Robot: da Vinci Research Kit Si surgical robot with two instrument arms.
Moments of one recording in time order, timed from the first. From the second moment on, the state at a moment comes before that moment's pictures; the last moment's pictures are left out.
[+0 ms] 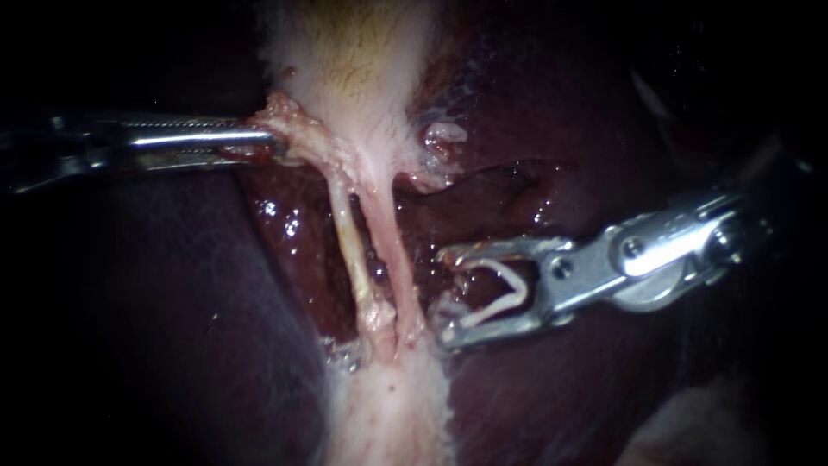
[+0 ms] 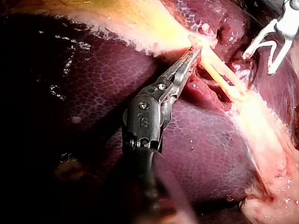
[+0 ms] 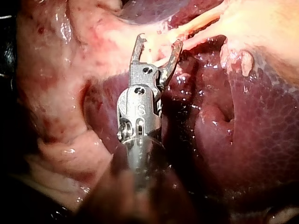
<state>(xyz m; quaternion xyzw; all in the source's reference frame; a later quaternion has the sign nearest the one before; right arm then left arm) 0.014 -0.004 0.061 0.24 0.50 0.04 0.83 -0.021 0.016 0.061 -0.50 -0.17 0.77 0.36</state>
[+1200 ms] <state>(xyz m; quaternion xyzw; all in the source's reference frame) 0.021 -0.004 0.070 0.27 0.51 0.05 0.82 -0.022 0.015 0.061 -0.50 -0.17 0.77 0.35</state>
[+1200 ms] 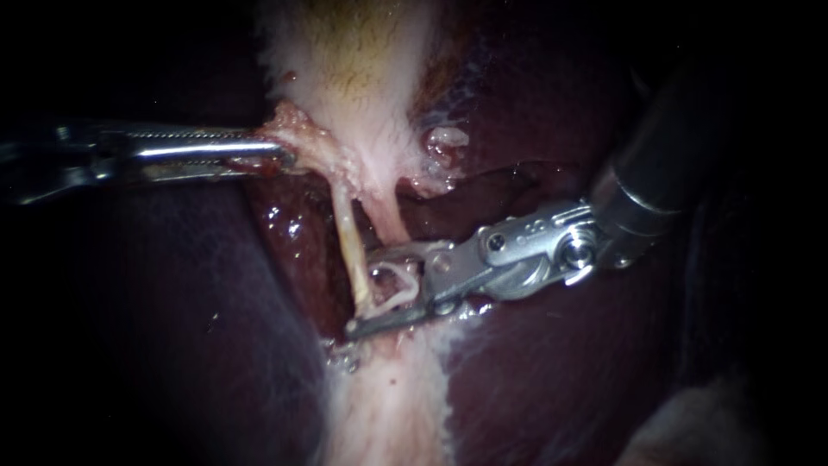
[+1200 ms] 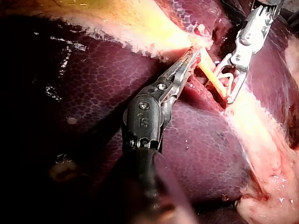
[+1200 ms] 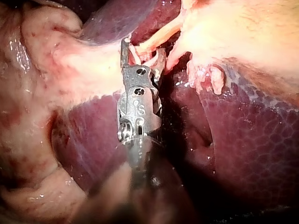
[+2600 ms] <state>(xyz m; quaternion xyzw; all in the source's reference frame) 0.022 -0.008 0.066 0.37 0.54 0.03 0.75 -0.022 0.016 0.061 -0.51 -0.17 0.77 0.35</state>
